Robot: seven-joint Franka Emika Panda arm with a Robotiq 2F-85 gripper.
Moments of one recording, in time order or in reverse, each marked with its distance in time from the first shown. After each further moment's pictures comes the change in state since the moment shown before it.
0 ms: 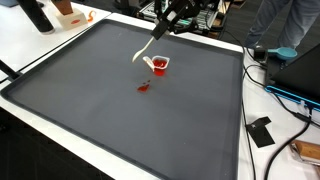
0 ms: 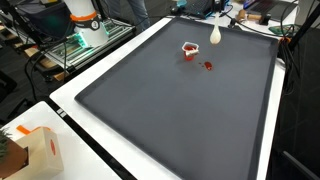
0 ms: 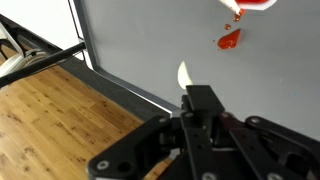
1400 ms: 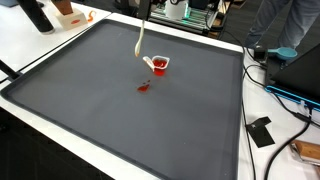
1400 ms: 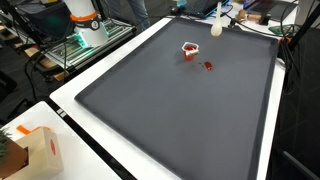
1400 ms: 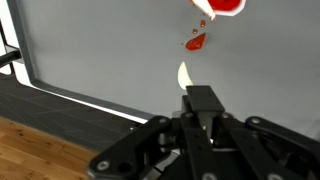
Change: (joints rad) arm -0.149 -0.133 -0.054 -0.016 0.555 0.163 -0.581
